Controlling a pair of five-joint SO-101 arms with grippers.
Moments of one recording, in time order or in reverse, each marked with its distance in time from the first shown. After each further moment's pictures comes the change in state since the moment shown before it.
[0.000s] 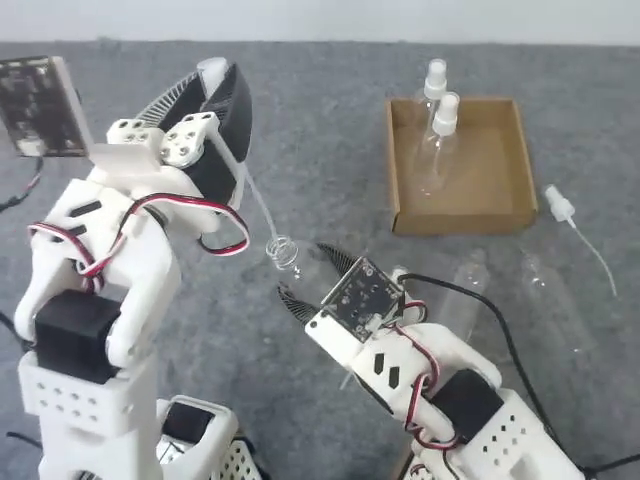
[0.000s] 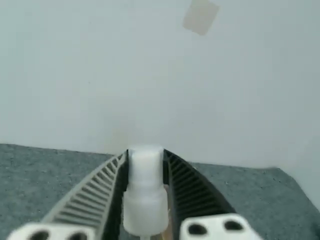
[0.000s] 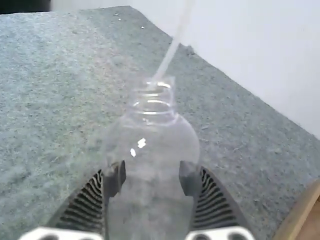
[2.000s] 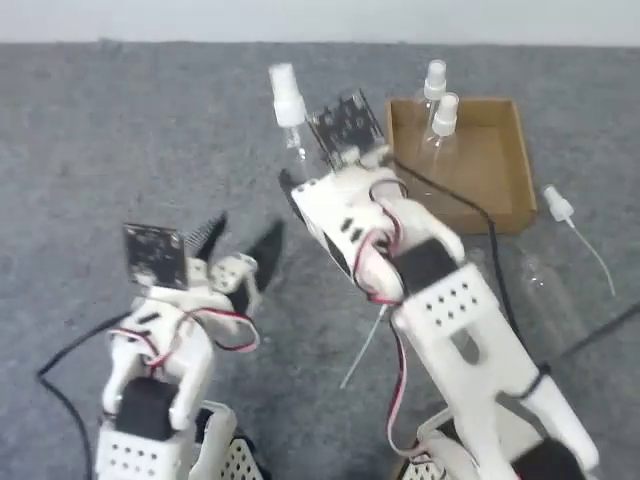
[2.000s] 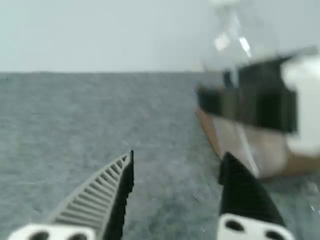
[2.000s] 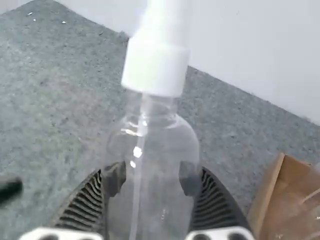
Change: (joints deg) left arm -2.7 -46.0 67.8 -10.3 -12.8; right arm 12.8 47.9 -41.2 0.4 -7.6
